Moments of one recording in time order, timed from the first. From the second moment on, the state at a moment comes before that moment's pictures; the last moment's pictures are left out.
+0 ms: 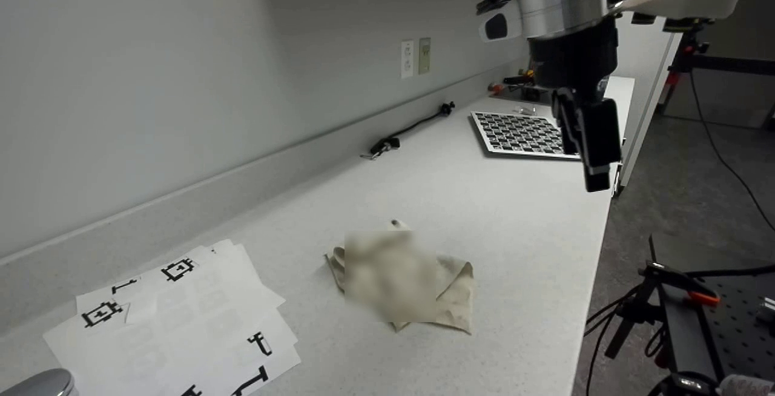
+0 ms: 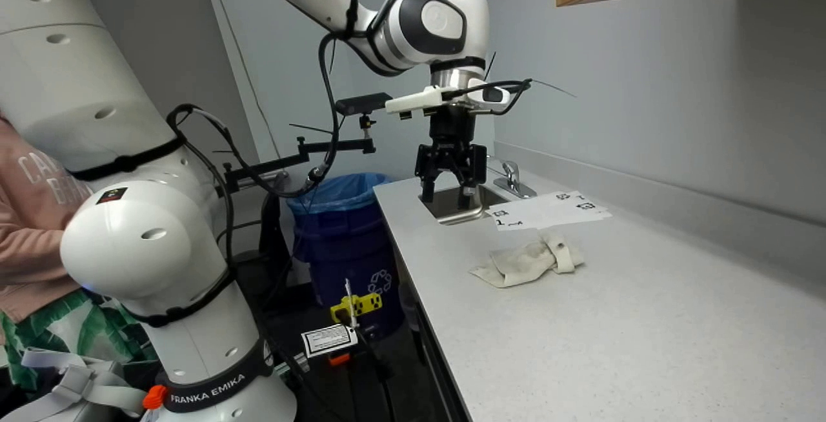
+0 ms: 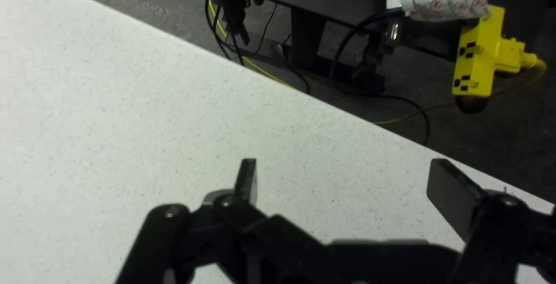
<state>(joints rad) 0.11 -0.18 0.12 -2.34 -0.09 1.84 -0.08</state>
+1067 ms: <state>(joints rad) 0.11 -0.04 0.13 -2.25 -0.20 2.04 -0.03</state>
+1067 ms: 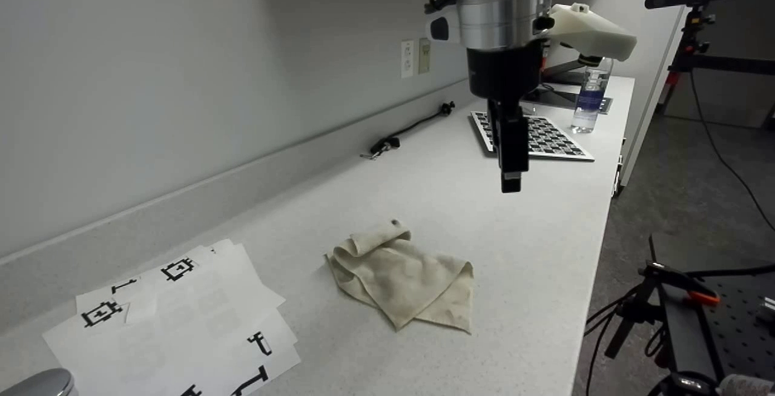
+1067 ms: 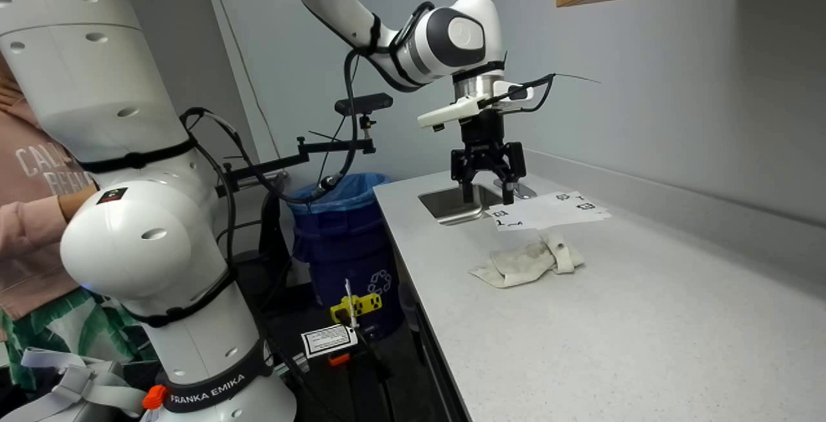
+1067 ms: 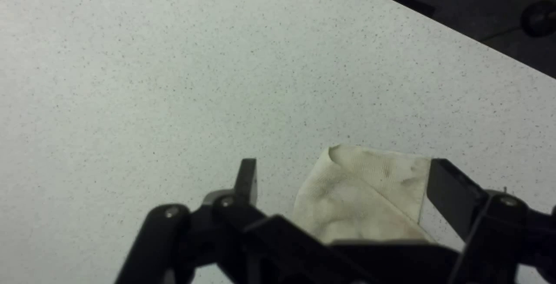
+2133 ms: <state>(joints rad) 0.13 0.32 0.14 -2.07 -0.20 2.33 -0.13</state>
